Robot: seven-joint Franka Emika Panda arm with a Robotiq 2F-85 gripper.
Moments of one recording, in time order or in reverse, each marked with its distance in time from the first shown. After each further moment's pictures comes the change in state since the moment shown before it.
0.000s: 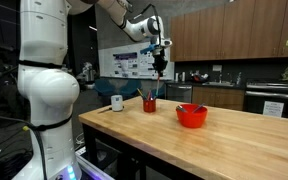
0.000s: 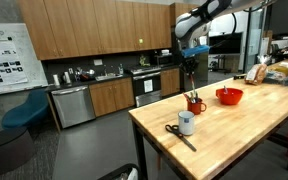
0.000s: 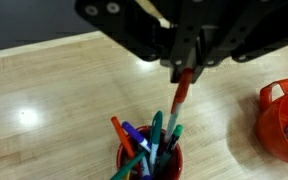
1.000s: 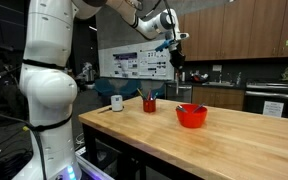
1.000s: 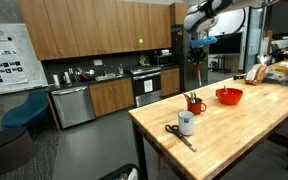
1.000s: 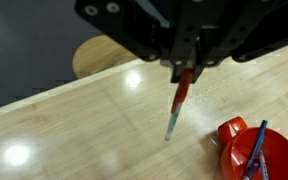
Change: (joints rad) arm -0.084 0.057 -0.077 0.164 0.000 0.003 -0.033
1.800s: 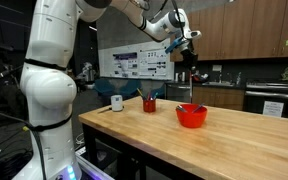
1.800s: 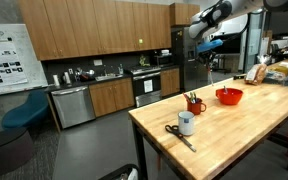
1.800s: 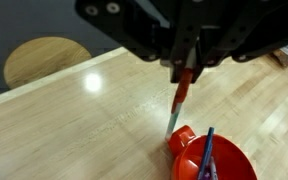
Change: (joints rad) arm -0.021 0.076 -0.086 0.050 -0.109 -0.014 0.082
